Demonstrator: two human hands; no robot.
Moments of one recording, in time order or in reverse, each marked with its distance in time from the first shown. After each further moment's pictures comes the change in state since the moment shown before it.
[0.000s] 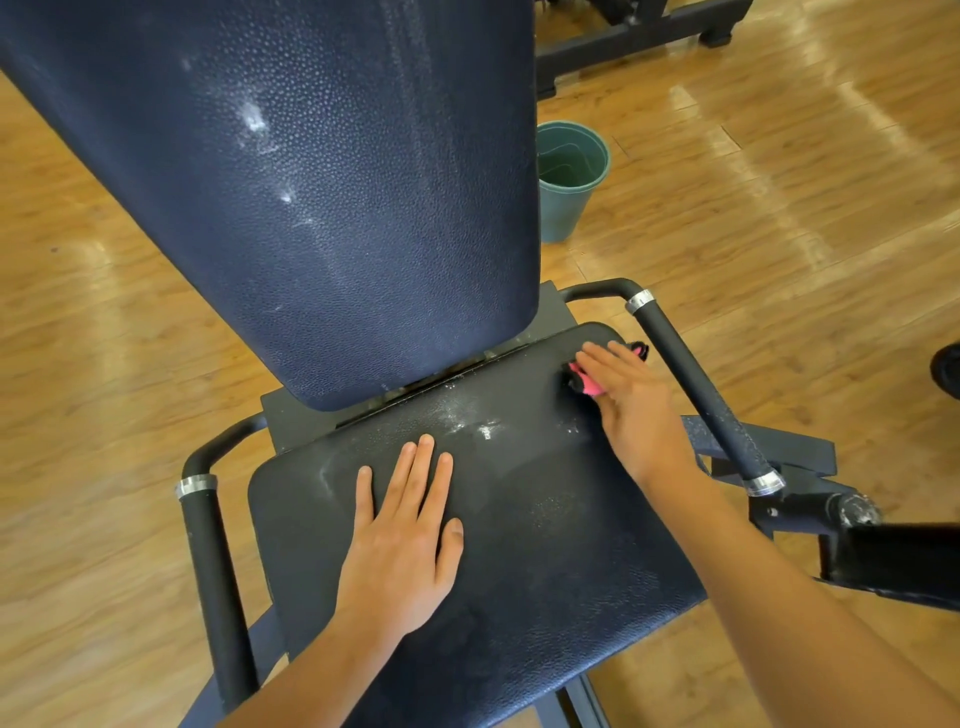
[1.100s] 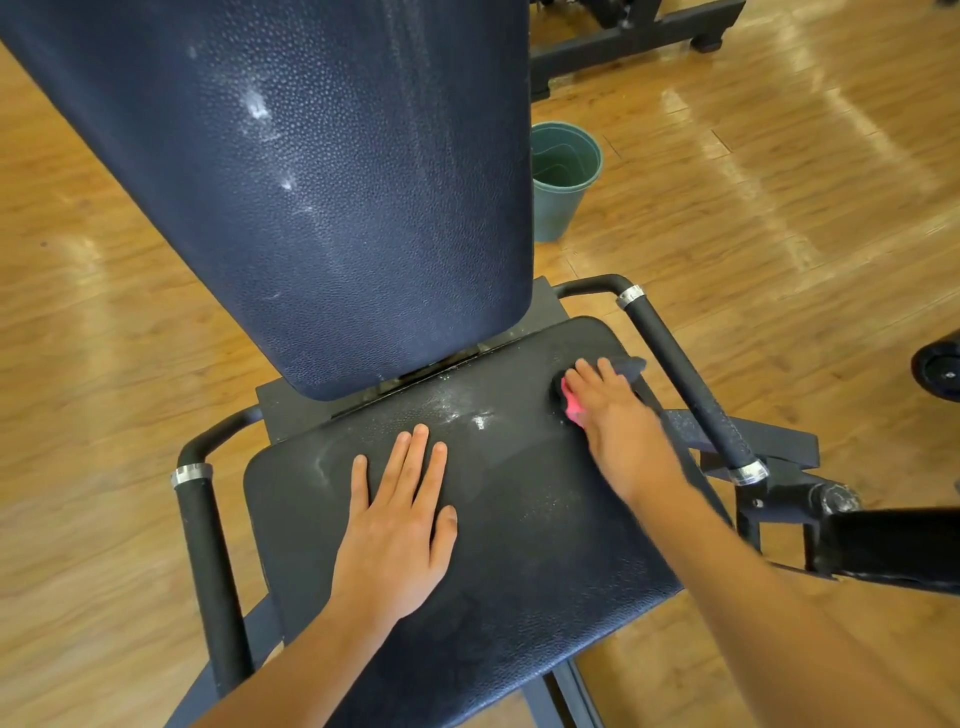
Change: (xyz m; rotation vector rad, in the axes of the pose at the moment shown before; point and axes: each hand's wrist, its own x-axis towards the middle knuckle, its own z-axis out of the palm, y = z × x) left_hand 0.000 -0.001 0.002 -0.006 0.000 -0.004; right_hand -0.023 -0.024 -0.016 -0.134 -0.120 0.000
